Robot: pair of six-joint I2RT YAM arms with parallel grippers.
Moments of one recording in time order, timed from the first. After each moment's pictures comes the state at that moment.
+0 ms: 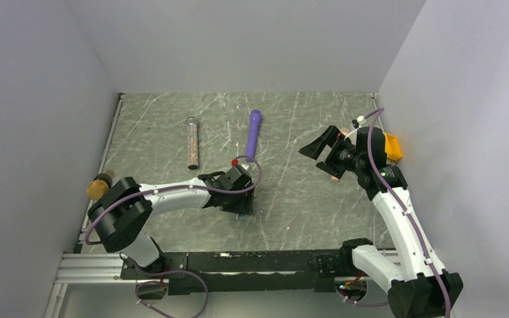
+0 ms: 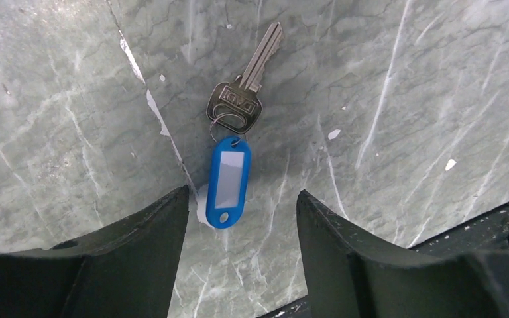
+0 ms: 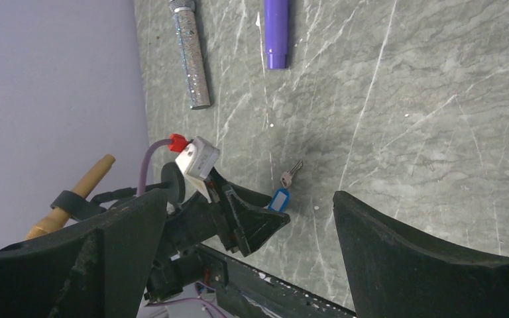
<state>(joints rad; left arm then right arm) -0.92 1.55 0.84 -0.34 -0.02 -0.72 0.13 0.94 0.93 -0.57 -0.41 0.80</state>
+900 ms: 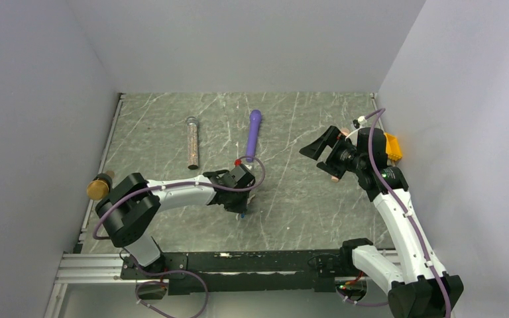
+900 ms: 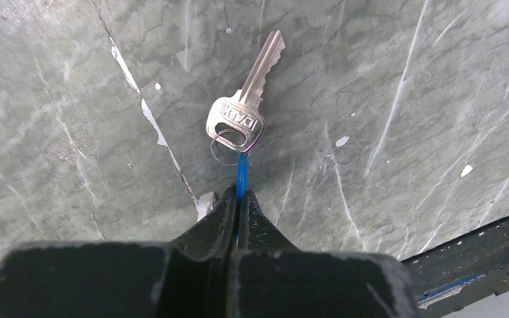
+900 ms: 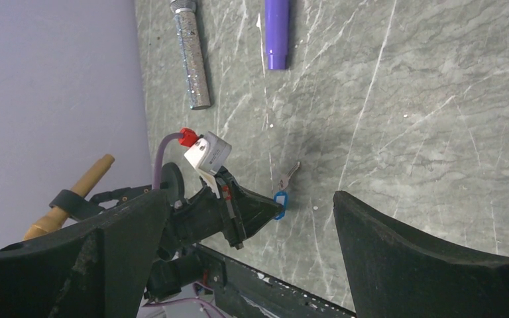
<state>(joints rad) -0.92 1.62 0.89 -0.38 -0.01 -0.70 0.13 0.93 0.93 -0.57 -0.40 0.79</state>
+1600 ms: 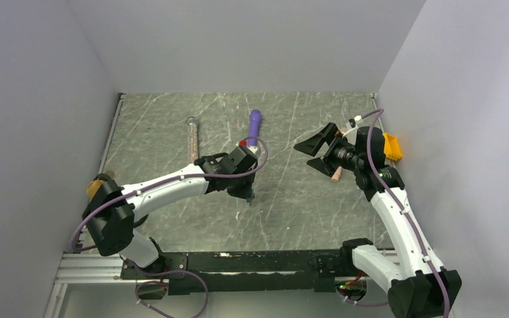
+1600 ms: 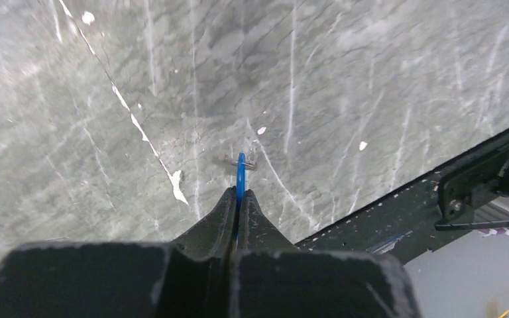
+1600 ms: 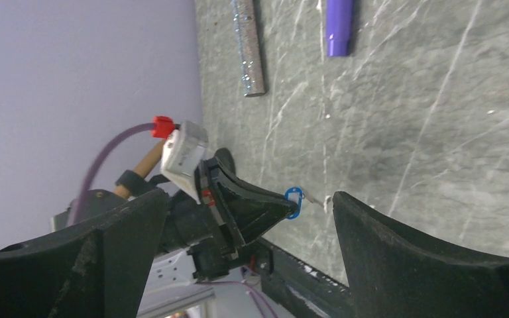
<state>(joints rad) -0.92 1.52 1.09 -0.58 -0.01 -0.64 0.13 0.94 0.90 -0.45 -0.53 0.91</state>
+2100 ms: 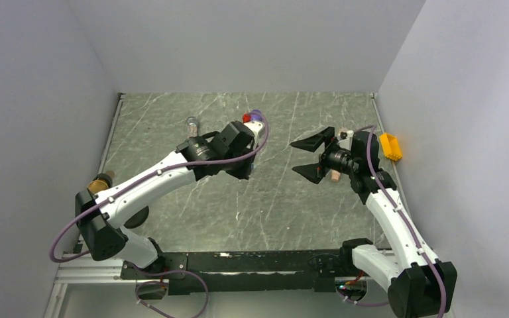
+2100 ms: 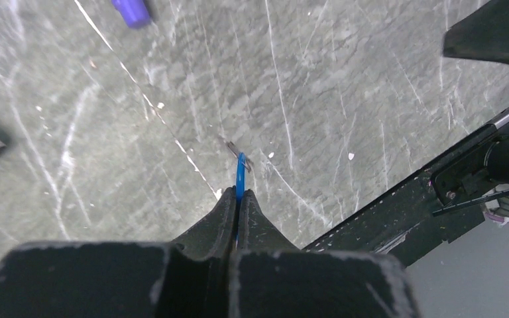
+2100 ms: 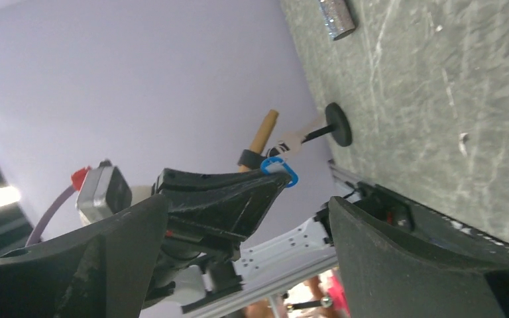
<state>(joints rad) -0.92 1.46 1.45 -0.83 -0.11 -0.38 0.14 0.96 0.76 -0.24 -0.74 1.44</state>
